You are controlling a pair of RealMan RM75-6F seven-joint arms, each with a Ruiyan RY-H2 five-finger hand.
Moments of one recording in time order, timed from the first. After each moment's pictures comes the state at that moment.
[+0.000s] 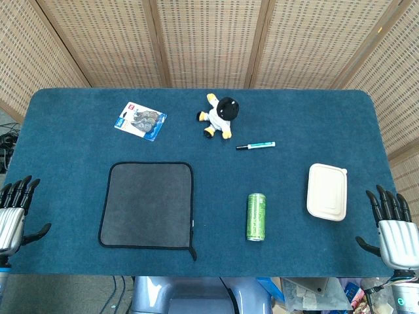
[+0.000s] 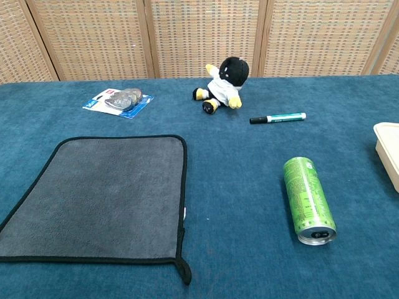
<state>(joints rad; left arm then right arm) -0.09 -1.11 -0.05 -1.72 1.43 1.45 0.17 0.03 -1.13 0.08 -1.64 -1.49 1.53 -0.19</state>
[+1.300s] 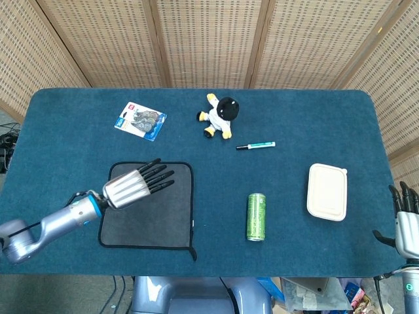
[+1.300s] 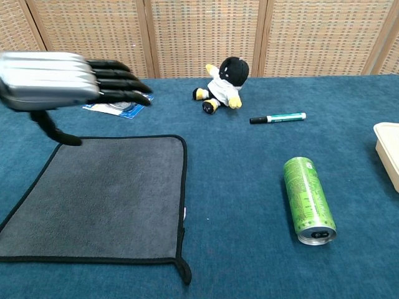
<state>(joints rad) -0.82 -1.23 -0.06 -1.37 1.99 0.92 0.12 0.07 -1.16 0.15 -1.56 -1.27 1.43 -0.21</state>
